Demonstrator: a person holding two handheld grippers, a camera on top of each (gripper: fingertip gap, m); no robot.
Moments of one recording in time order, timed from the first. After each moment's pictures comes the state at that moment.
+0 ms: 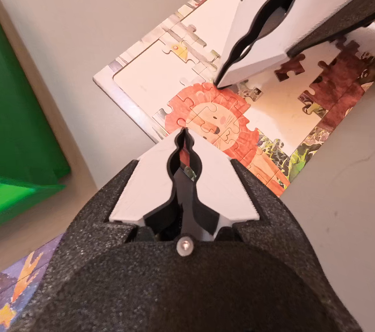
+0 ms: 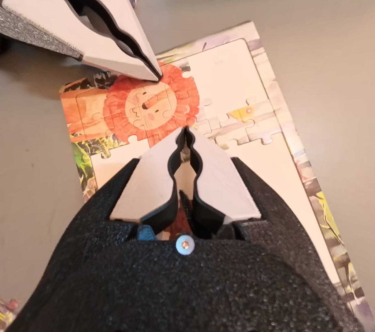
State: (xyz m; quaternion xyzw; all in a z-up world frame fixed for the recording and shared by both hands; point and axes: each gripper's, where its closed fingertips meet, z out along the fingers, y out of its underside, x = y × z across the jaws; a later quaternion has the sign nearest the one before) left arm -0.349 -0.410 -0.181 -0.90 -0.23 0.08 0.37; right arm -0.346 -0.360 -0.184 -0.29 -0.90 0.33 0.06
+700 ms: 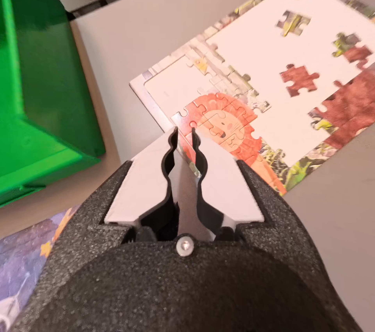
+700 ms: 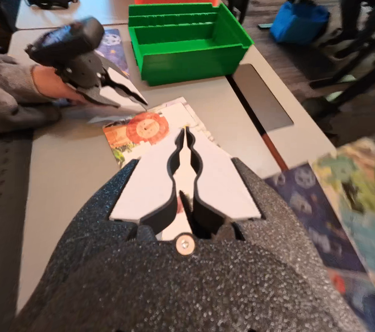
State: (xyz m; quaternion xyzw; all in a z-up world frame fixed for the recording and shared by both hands) left arm -0.356 -0.423 -0.158 -0.88 -0.26 0.17 0.37; right arm -0.291 -0.270 0.008 -0.33 -0.80 0.44 0.25
